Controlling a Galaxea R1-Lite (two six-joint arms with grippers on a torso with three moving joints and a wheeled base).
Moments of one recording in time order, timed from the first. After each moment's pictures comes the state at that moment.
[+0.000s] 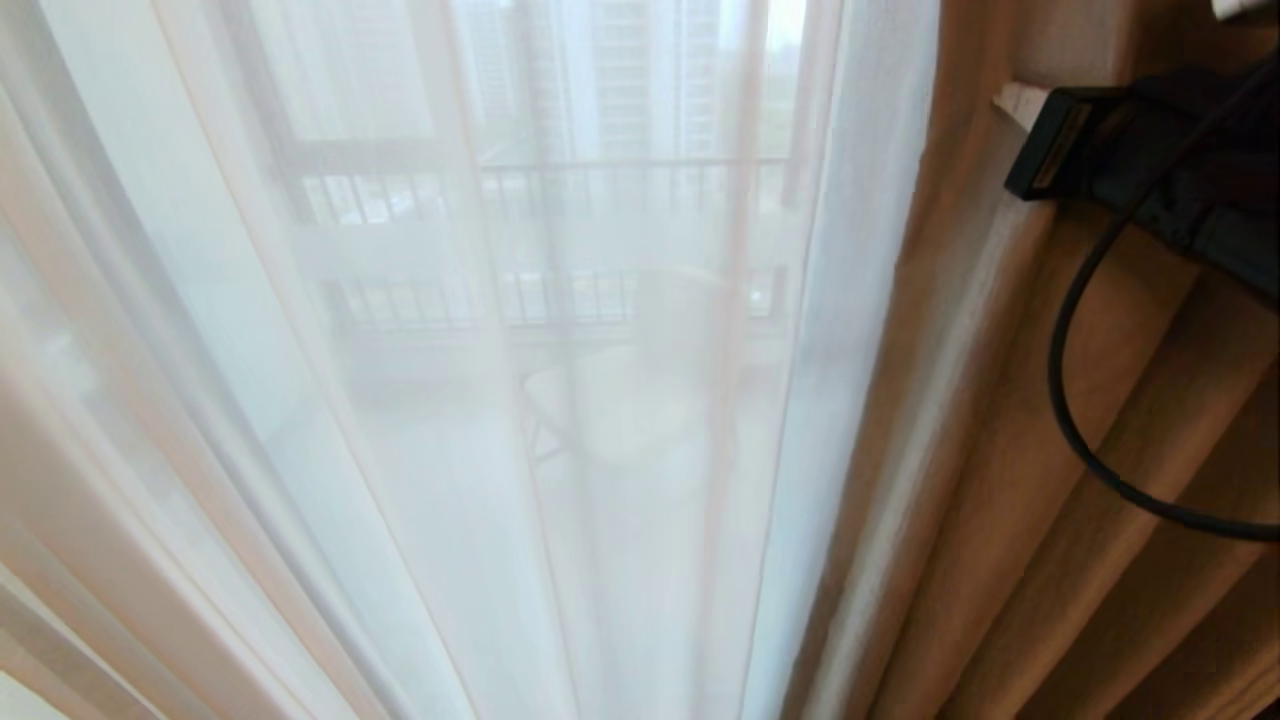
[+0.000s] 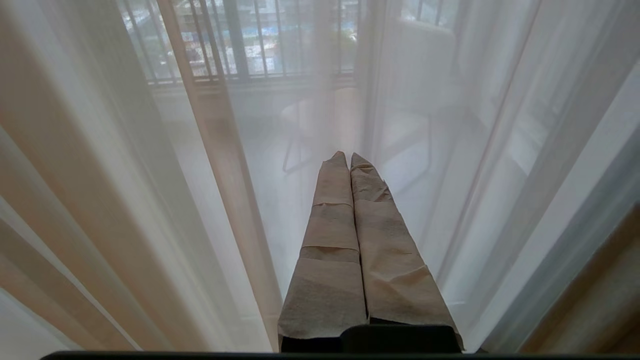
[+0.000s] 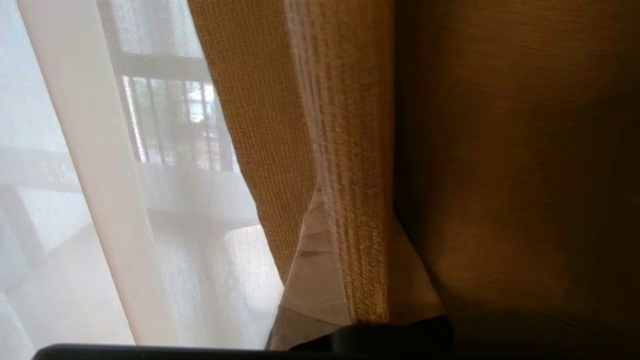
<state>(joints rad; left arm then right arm) -0.01 0.00 0.00 0.00 -0.02 0.01 0.43 1.49 -1.10 -0.66 -0.23 -0.09</state>
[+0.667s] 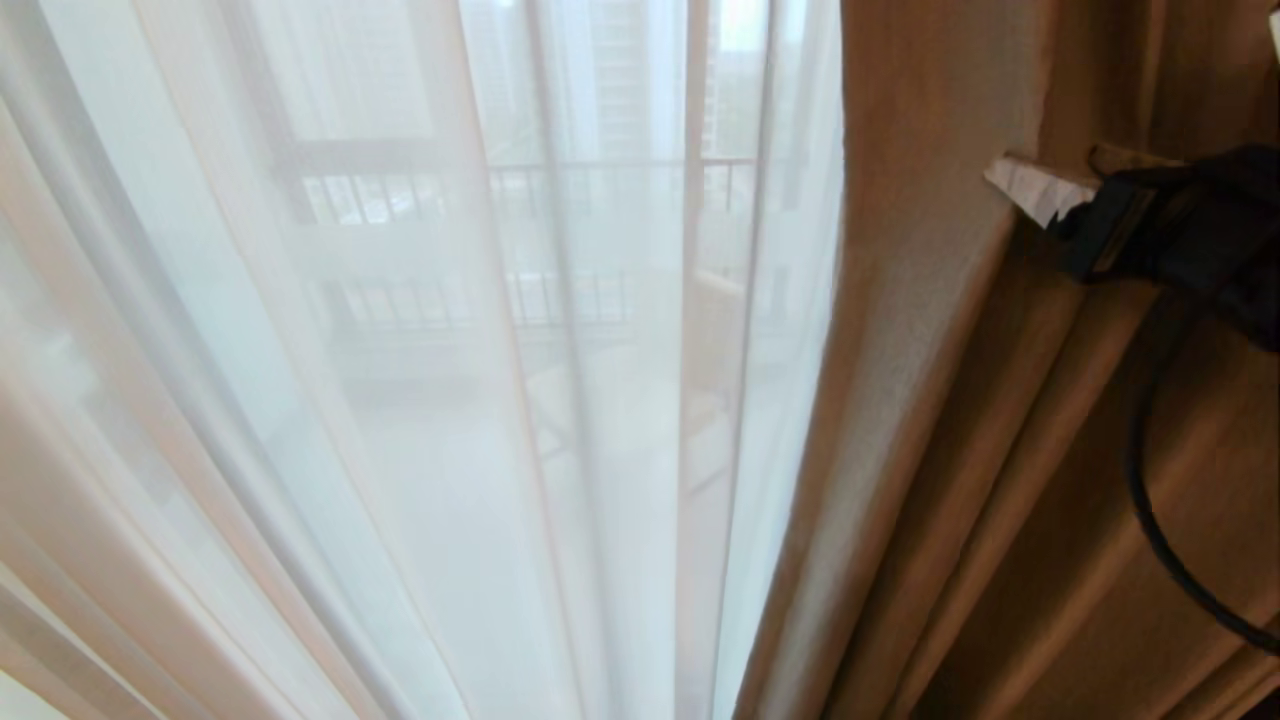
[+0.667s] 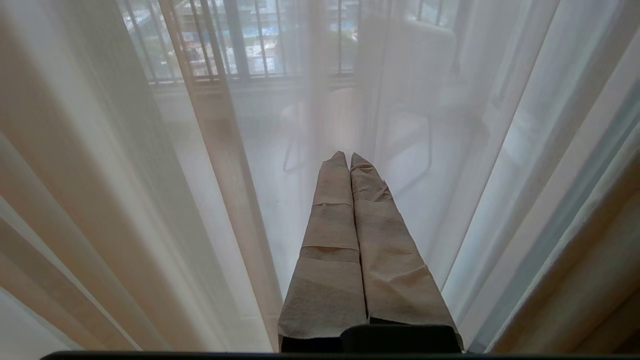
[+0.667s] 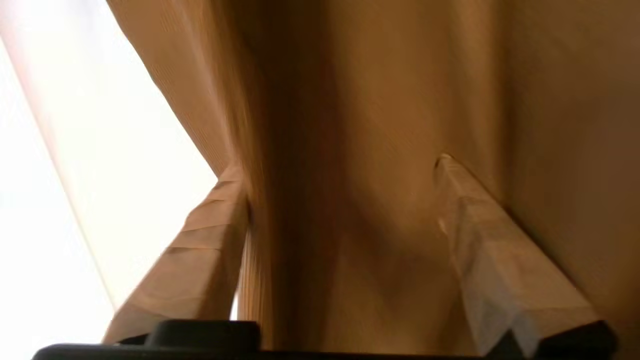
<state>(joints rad) -0.01 0.00 0.00 0.00 -0.02 0.01 0.43 1.34 -0.89 -0.66 -0.23 -0.09</state>
